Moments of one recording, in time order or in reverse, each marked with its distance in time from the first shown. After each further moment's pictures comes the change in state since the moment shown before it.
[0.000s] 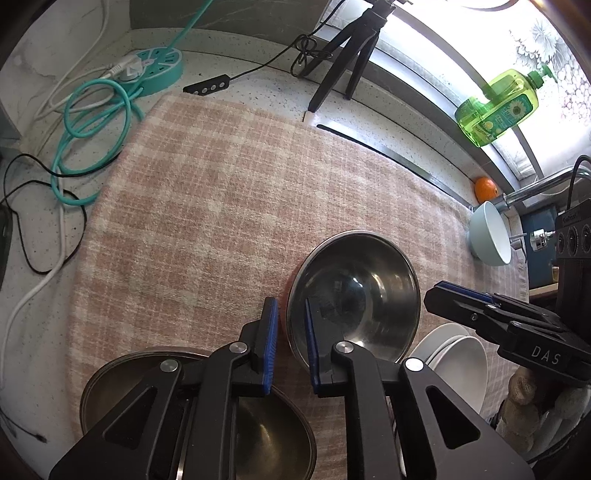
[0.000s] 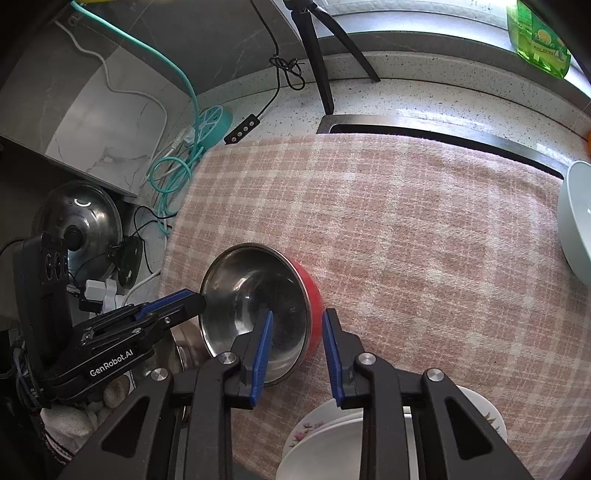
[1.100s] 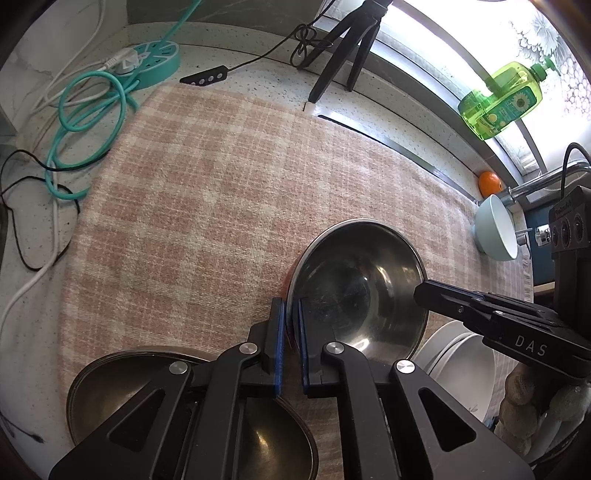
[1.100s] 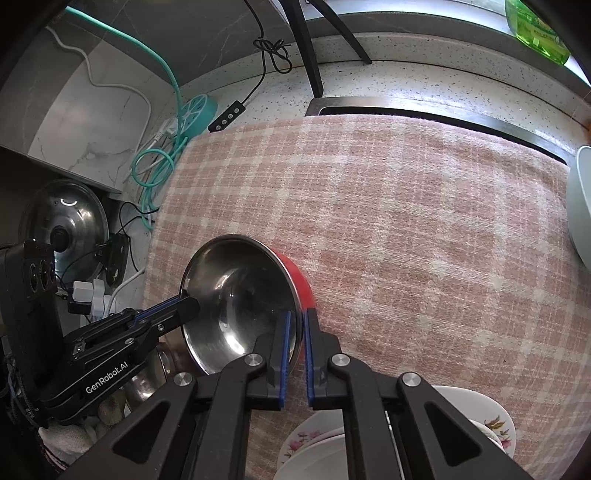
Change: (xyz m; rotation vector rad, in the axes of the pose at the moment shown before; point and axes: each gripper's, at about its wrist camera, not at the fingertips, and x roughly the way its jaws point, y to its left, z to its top) left arm 0.011 -0.002 -0.005 0.008 0.007 0.013; right arm 0.019 -0.005 0.000 0.032 0.033 -0.027
